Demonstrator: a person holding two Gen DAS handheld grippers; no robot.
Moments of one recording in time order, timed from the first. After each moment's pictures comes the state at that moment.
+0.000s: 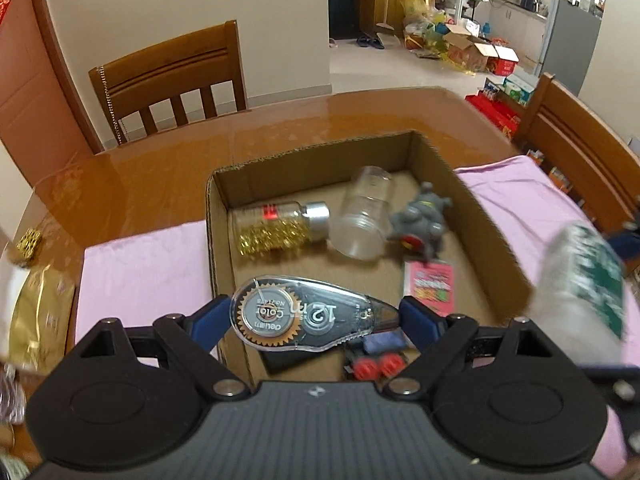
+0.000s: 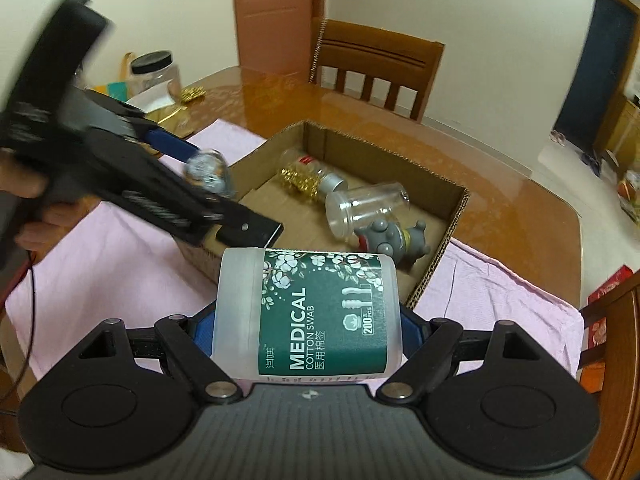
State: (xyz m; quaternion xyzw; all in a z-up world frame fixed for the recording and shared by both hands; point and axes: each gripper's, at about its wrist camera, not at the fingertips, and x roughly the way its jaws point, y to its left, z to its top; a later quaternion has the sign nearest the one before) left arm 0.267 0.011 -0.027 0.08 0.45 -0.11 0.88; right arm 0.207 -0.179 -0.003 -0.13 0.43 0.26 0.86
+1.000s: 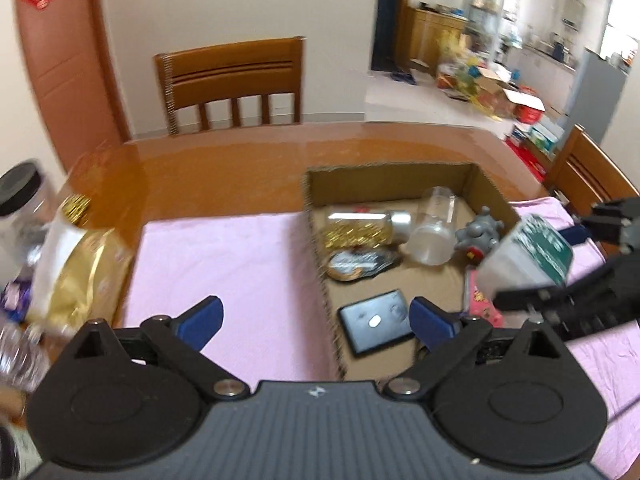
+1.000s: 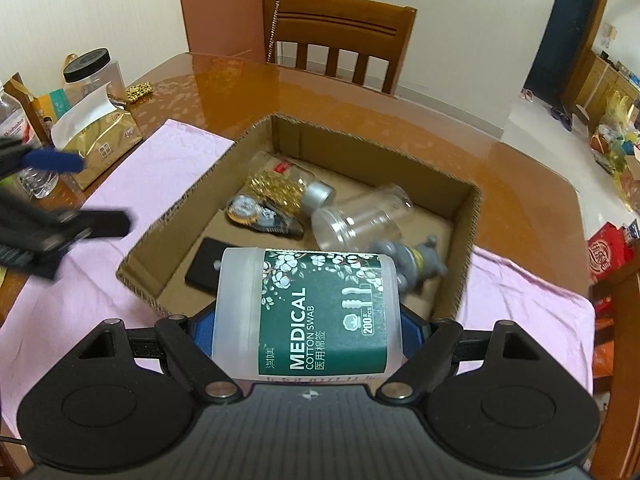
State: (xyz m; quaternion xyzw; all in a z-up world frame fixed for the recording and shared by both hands) left arm 0.225 0.106 -0.013 0.02 0.42 -0.07 0.91; right arm 0.272 -0.119 -0.027 -0.11 0.47 0.19 0.85
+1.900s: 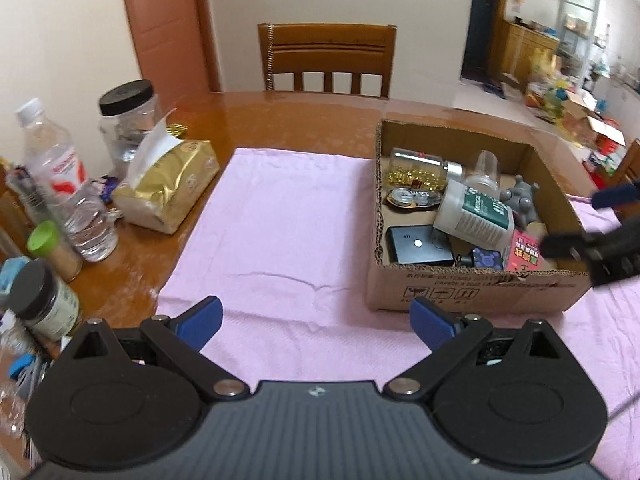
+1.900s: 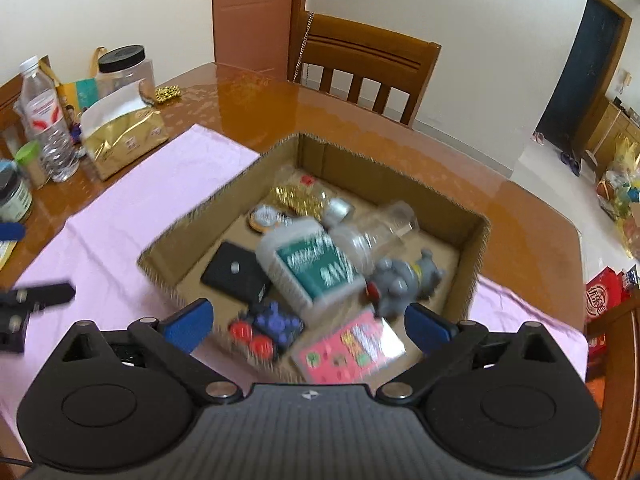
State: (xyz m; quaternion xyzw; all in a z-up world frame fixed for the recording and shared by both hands) left arm 0.134 0.089 -0.027 -0.02 0.42 0.08 0.90; right arm 0.236 -0.122 -0.021 -0.15 0.43 0.22 0.87
